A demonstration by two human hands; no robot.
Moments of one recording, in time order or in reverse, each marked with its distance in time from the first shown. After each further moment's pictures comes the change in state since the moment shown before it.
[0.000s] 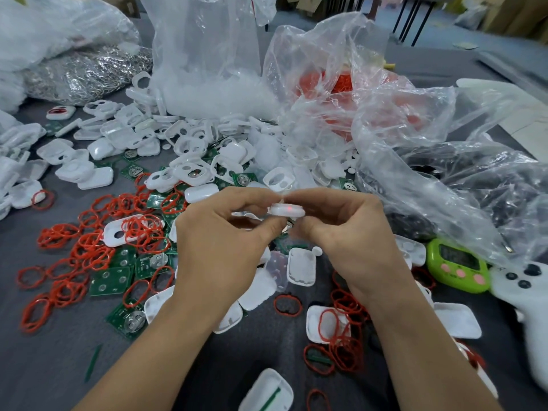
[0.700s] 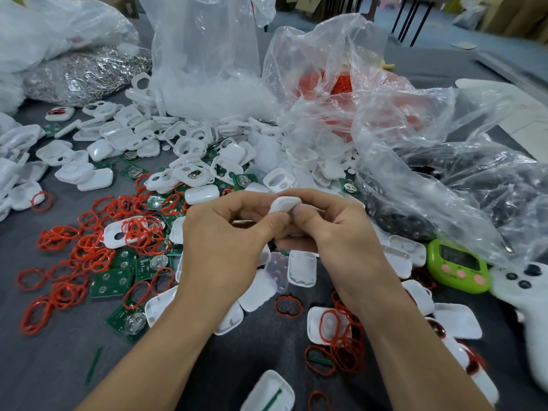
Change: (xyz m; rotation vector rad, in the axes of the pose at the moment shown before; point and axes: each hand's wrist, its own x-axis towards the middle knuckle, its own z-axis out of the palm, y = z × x) left_hand 0.003 0.004 0.001 -0.144 -0.062 -0.115; right_hand 0.001 0.004 0.017 0.126 0.007 0.163
